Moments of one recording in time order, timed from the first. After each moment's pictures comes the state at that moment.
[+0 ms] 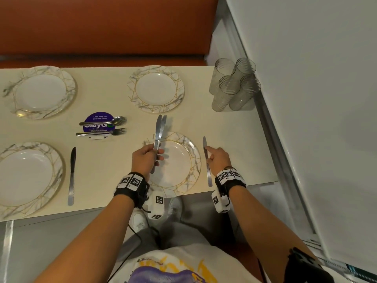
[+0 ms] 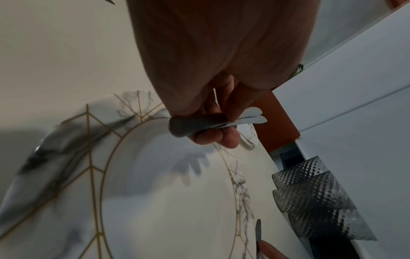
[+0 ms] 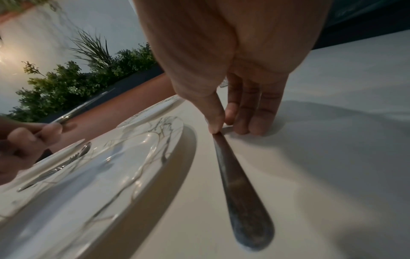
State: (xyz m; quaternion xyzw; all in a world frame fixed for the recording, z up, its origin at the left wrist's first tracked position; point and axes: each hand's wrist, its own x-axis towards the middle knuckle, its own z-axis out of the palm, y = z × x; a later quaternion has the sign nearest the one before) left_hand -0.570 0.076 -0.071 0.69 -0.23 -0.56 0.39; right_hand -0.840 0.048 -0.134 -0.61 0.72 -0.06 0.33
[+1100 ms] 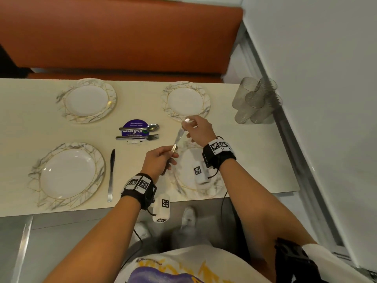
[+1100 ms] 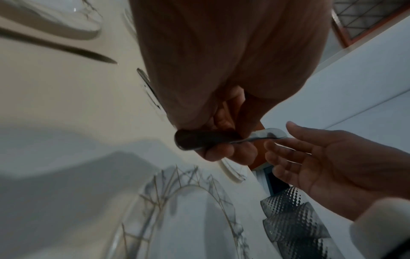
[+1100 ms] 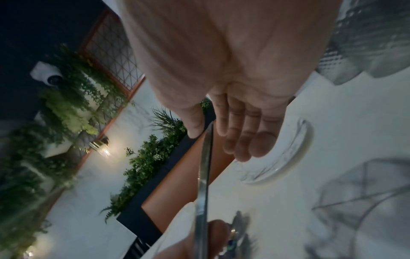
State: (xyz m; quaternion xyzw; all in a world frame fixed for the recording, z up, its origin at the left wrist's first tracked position) left_hand -0.480 0.097 -0.038 0.62 -0.31 -0.60 0.40; right_hand -0.641 -0.013 -0.005 -0.59 0.63 -0.26 0.44
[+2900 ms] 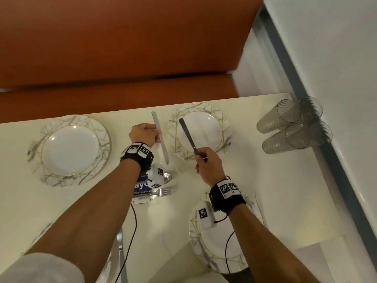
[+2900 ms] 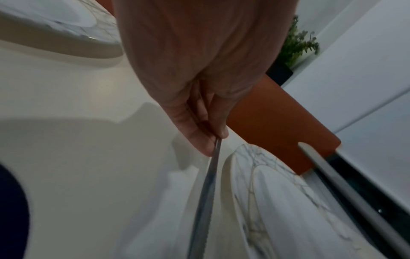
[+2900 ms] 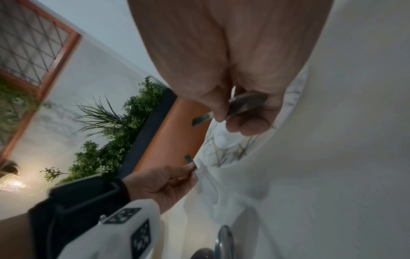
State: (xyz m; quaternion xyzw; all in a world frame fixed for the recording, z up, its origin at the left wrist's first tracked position) left_hand -0.372 -0.238 -0.104 0.77 -0.27 -0.49 0.32; right_hand -0.585 -0.135 -0.096 -0.46 0.71 -0.28 0.46
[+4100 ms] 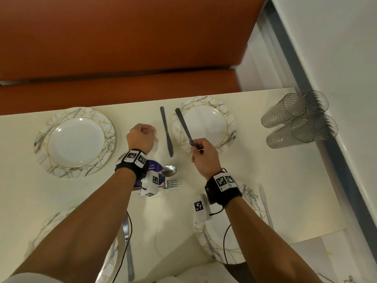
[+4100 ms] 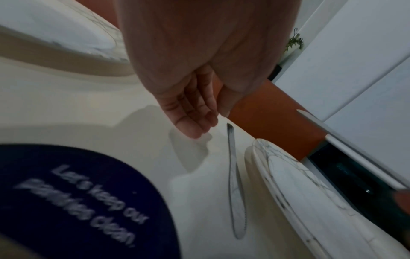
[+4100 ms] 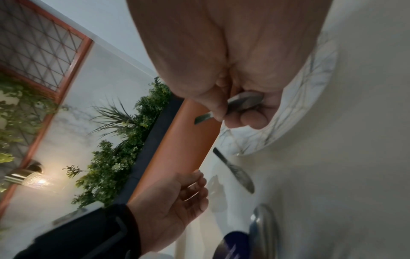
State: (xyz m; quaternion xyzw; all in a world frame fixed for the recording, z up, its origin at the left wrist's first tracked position) left_hand -0.341 -0.201 -0.120 0.78 -0.39 -0.40 0.29; right_hand -0.555 -0.136 -0.093 -0.48 0.69 -0.30 0.45
